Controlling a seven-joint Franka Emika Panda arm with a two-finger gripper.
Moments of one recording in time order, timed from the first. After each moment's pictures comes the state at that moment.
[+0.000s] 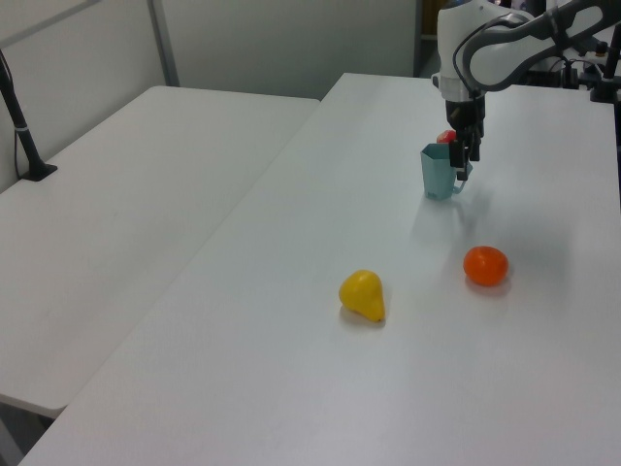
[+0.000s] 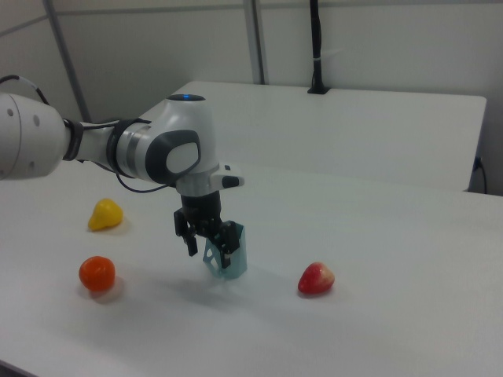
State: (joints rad) arm -0.15 0.24 0.04 -1.89 -0.08 2.01 -0.03
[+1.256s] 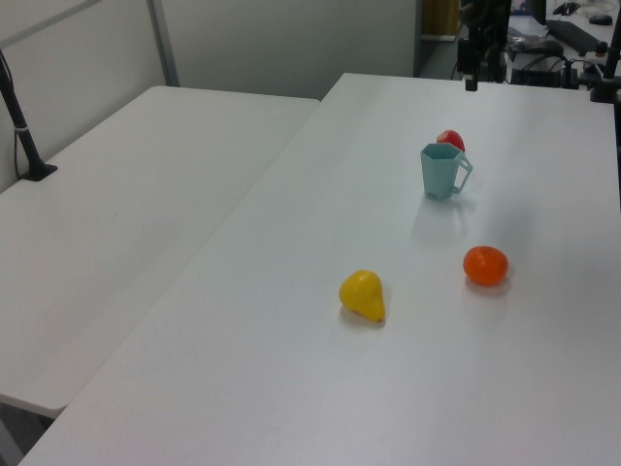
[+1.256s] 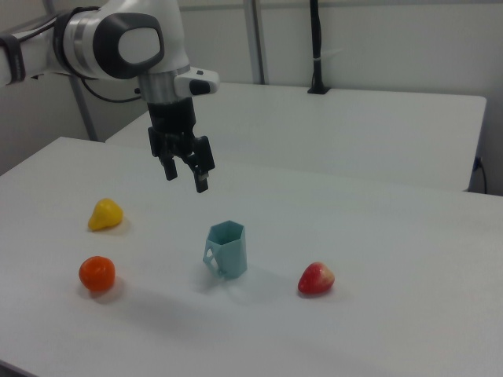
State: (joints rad) arm -0.14 0.09 0.05 -1.60 -0.08 1.62 0.13
